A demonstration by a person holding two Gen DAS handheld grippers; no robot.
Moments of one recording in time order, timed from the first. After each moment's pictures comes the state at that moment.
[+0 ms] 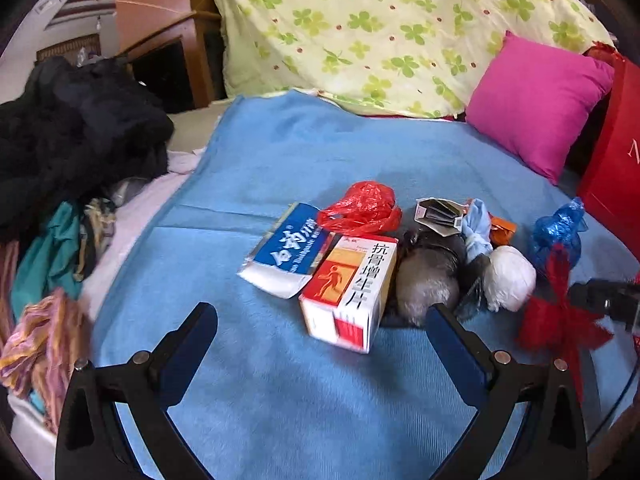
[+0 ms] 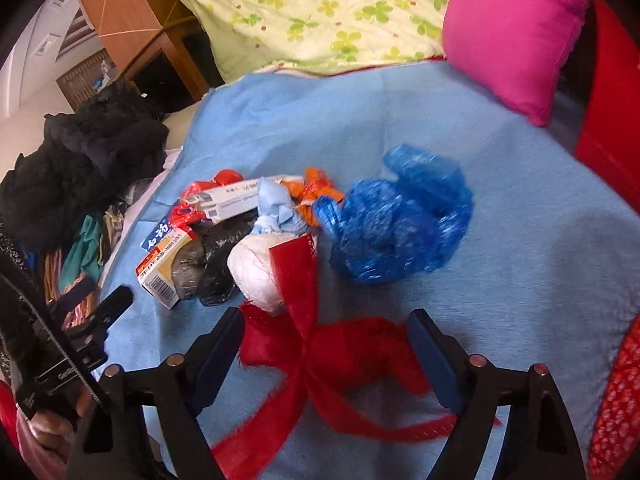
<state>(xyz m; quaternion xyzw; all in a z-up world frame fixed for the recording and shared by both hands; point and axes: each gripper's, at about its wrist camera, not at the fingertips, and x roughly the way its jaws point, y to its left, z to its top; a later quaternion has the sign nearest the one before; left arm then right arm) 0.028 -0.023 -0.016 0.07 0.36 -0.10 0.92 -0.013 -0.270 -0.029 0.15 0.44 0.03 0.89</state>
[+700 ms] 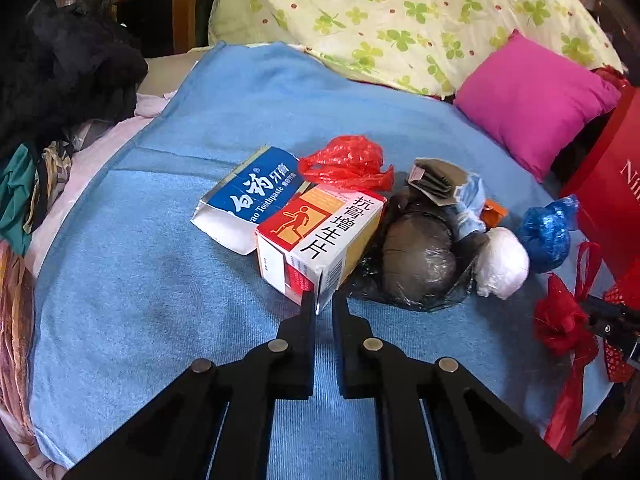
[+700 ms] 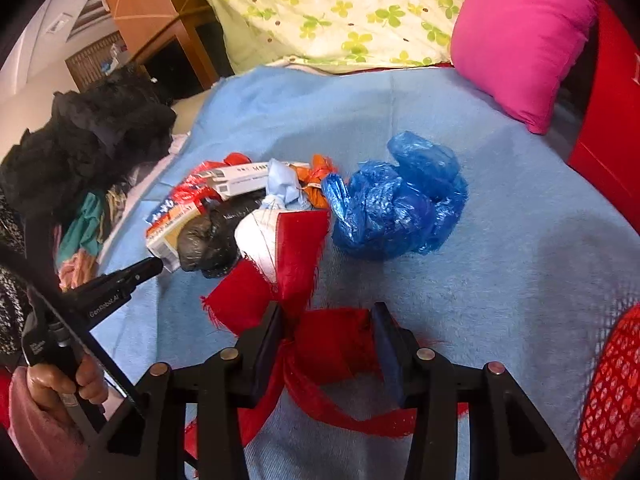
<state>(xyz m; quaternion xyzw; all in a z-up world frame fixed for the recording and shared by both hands) 0.037 -0.014 -0.041 0.00 0.42 -0.14 0.90 -0.042 -0.267 -0.022 0.12 0.43 0.04 0.89</state>
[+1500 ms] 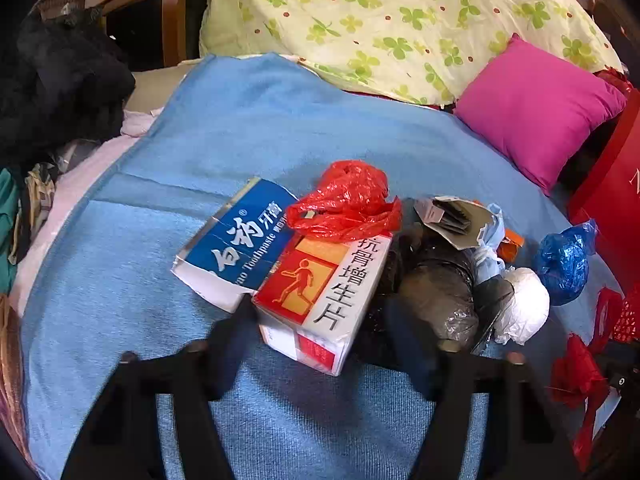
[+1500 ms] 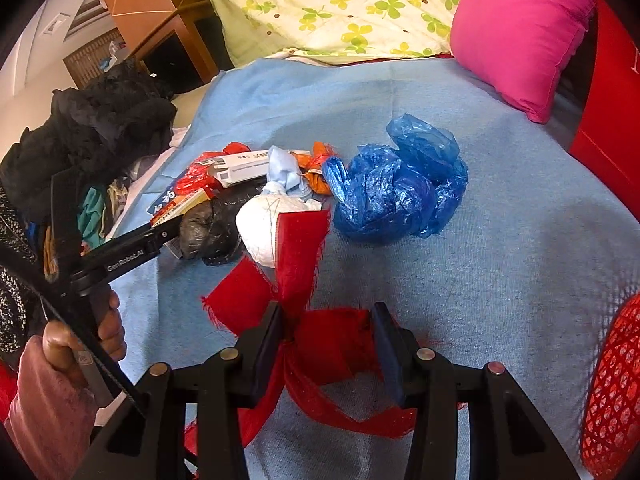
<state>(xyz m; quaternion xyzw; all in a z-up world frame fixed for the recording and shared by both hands) 0.080 -0.029 -0.048 0.01 0.41 -0.16 0.90 -0.043 -0.265 -0.026 0.12 0.44 0.04 0.89</state>
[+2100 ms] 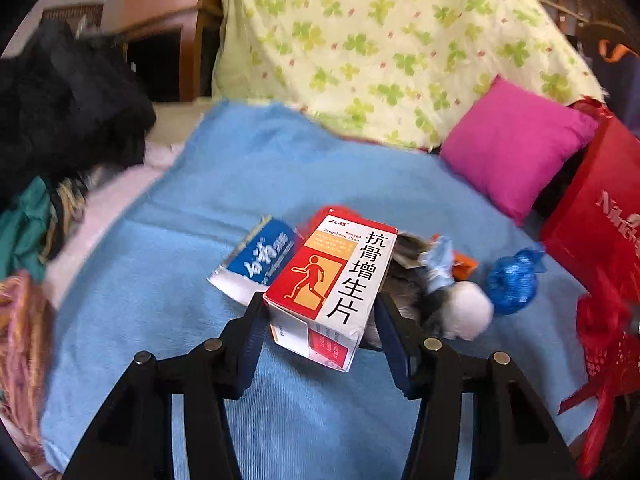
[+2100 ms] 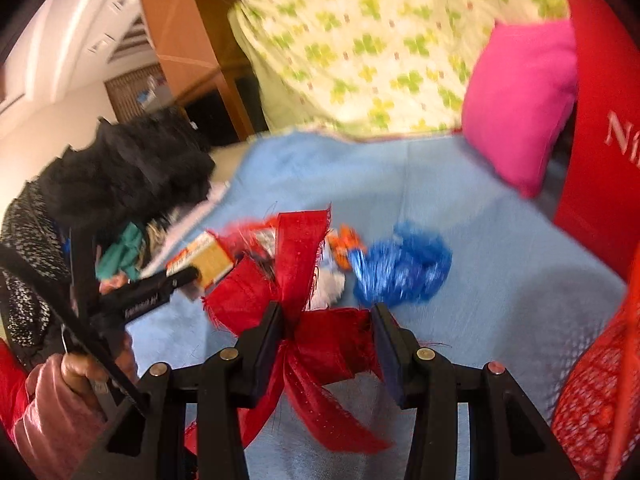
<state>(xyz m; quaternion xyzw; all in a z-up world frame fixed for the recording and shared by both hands) 0.010 -0.009 0.002 -0.01 0.32 -0.16 0.93 -0.096 -0.277 0.044 0.11 0.31 0.07 0.94</state>
